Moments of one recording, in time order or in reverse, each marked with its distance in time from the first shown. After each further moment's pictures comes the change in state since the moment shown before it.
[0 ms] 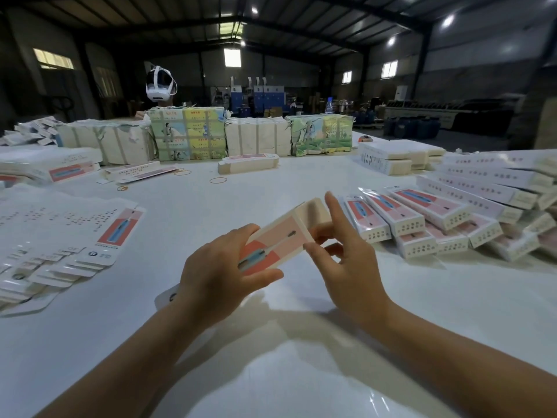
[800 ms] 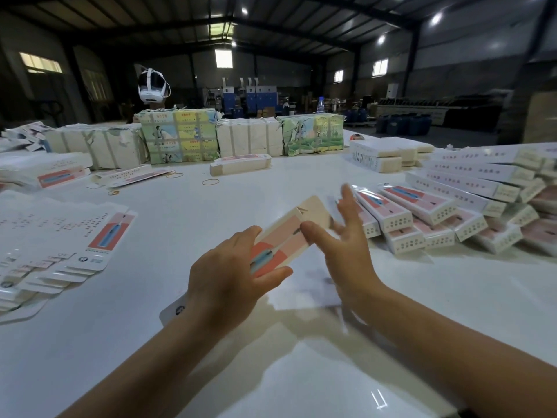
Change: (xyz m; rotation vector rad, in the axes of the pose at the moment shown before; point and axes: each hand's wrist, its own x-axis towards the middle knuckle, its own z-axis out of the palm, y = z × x) left_hand -0.002 0.025 0.011 0.126 0.077 -0.052; right_hand 0.016 -0.005 -0.006 0.315 0.091 0.448
